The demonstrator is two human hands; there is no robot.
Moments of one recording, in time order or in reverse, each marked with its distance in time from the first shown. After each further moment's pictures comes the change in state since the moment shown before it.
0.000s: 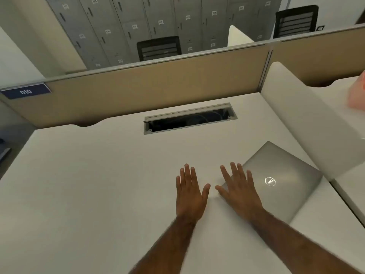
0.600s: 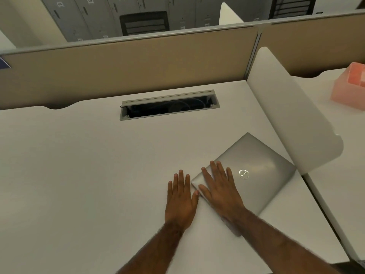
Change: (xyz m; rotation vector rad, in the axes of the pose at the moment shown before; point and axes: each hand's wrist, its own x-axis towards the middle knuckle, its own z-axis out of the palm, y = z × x) left_hand -0.027 0.044 0.054 -0.038 -0.144 -0.011; right_hand -0.012 0.049 0.020 0.019 -0.082 -0.111
